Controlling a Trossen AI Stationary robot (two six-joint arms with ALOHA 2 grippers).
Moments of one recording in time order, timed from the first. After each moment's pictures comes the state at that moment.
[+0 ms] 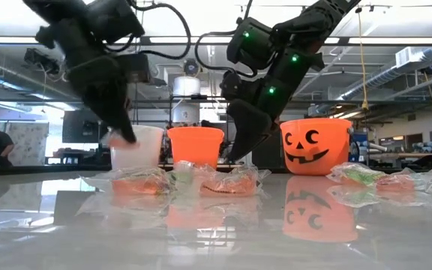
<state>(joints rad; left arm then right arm) 0.02 1.29 0.67 -0.35 -0.10 -0.26 -0.07 1.86 1.12 -0.25 0.24 0.19</state>
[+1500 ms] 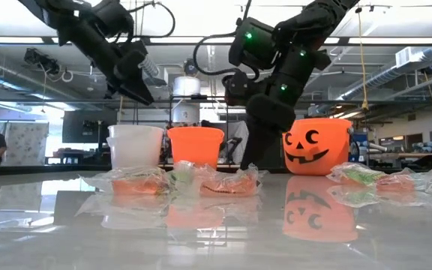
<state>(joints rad) 0.58 1.07 0.74 -0.31 0.01 0.04 -0.04 1.86 1.12 -0.34 0.04 0.11</state>
